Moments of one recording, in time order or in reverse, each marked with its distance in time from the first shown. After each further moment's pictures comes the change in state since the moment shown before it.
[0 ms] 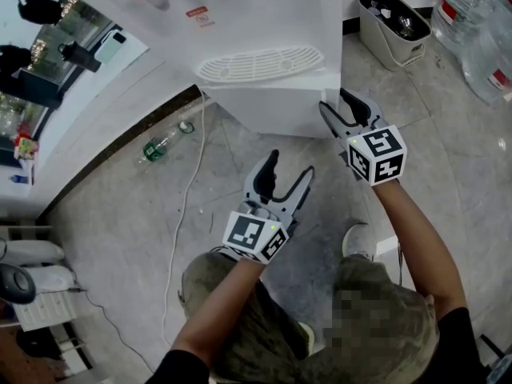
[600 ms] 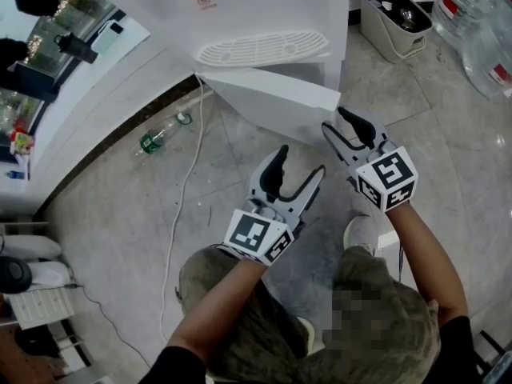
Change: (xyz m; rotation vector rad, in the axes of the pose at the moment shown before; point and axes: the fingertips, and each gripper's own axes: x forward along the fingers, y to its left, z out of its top) left arm -0.009 -0.021 0.002 -0.015 -0.014 -0.063; right arm -0.045 0.055 -0.013 -0.062 0.011 0.130
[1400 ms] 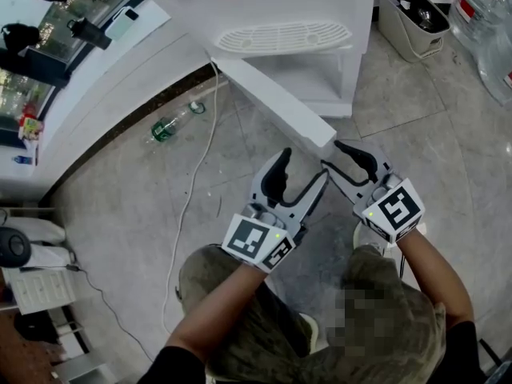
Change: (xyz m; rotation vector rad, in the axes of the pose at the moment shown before) left arm -0.032 0.006 0.007 -0.032 -0.003 0.045; right arm -0.026 0.089 -0.016 -0.045 0.024 0.231
